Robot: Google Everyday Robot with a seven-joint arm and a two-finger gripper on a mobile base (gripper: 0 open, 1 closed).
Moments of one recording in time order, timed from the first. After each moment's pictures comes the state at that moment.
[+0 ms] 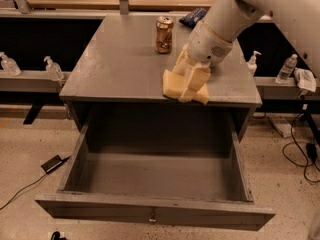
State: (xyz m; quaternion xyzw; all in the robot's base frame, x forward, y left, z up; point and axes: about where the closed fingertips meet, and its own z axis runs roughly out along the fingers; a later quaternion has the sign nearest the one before) arm 0.576 -0.064 0.891 -0.75 0.62 0.16 0.18
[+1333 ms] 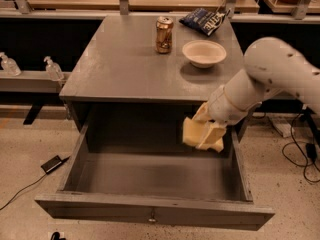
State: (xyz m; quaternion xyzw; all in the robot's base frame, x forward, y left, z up) arm 0.539 -0.122 0.758 -0.72 0.64 0.13 0.21
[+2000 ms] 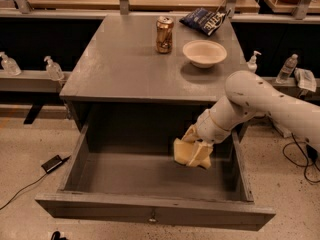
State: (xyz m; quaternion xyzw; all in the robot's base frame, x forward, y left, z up) arm 0.535 -0.102 0.666 -0.73 0.63 0.19 0.19
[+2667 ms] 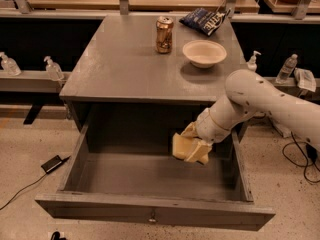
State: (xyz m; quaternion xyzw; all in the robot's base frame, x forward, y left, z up) arm 0.535 -0.101 0.668 -0.73 0.63 0.19 0.20
